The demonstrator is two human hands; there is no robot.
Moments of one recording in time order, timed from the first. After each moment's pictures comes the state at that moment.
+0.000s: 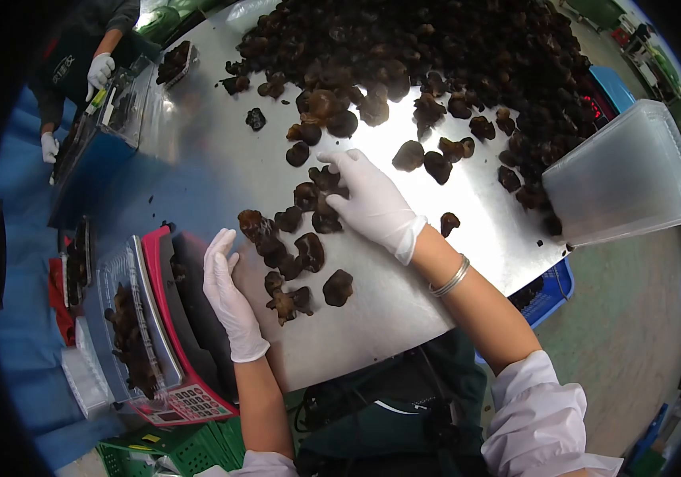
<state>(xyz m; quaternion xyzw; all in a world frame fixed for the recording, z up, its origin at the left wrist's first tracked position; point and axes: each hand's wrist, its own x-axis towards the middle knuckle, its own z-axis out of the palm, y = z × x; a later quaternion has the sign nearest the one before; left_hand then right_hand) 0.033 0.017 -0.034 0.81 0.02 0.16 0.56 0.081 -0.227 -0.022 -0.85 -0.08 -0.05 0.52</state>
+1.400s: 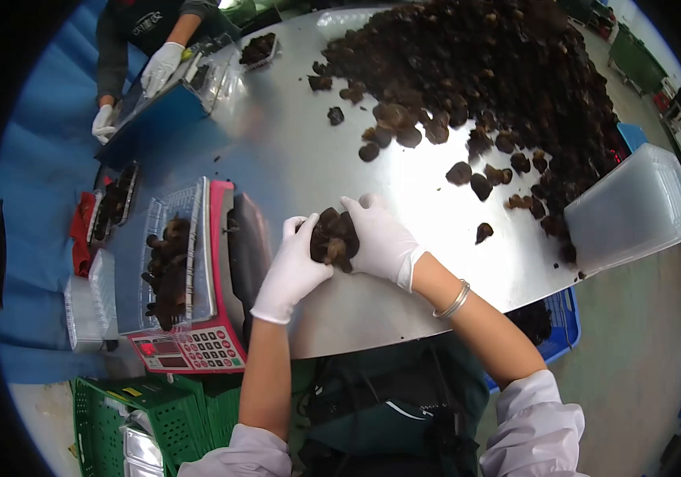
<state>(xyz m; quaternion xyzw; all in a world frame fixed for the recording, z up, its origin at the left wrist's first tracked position) 0.015 0.021 -0.003 0.92 -0.03 -0.10 0.39 0.039 -0.165 -0.010 -0.91 -0.18 0.09 0.35</state>
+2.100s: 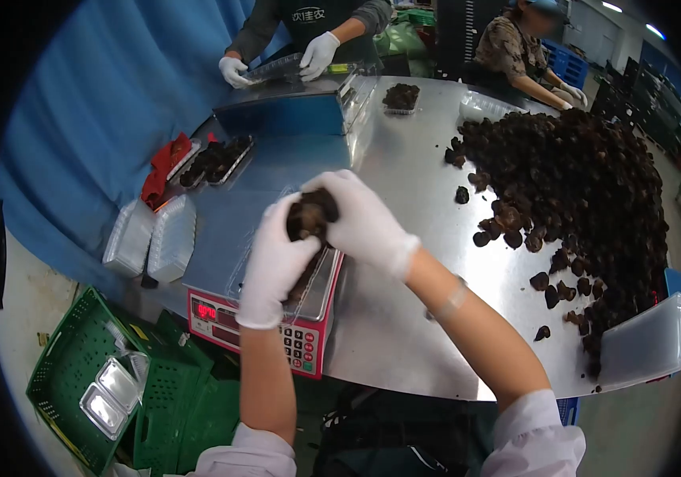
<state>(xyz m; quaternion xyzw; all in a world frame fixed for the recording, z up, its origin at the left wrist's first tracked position) -0.012 0.142 0.121 0.87 0.07 0.25 0.42 0.084 0.010 0.118 -0.72 -0.45 -0.05 0.52</state>
